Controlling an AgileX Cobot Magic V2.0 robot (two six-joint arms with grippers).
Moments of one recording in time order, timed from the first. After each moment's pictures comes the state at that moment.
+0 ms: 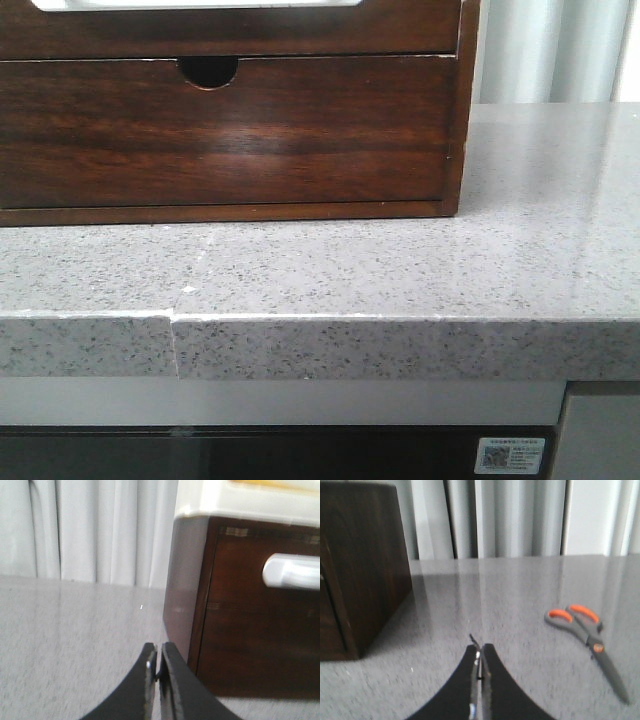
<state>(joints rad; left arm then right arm) -0.09 0.00 -0.08 -0.04 0.04 -0.07 -0.07 -0.01 -0.14 0.06 0.21 -0.02</state>
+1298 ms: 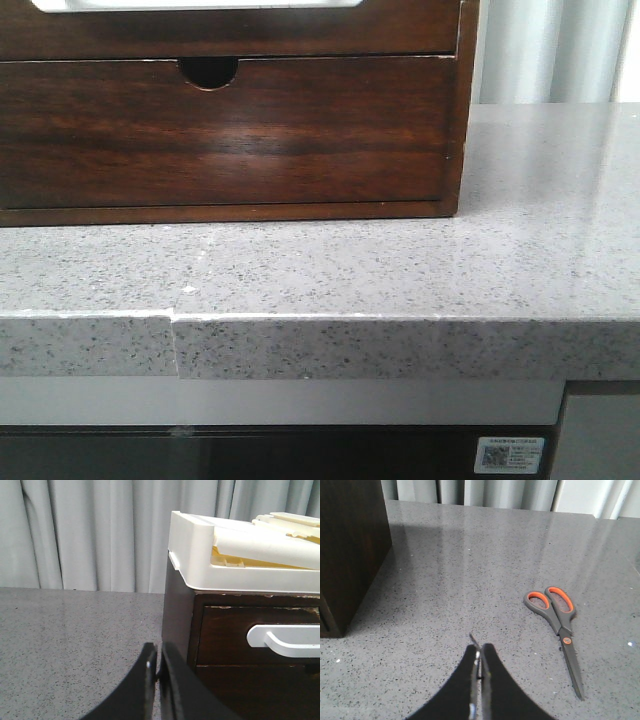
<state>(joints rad) -0.09 0.28 -0.55 0.01 0.35 -0.07 -0.07 0.39 -0.57 -0.04 0.56 -0.02</state>
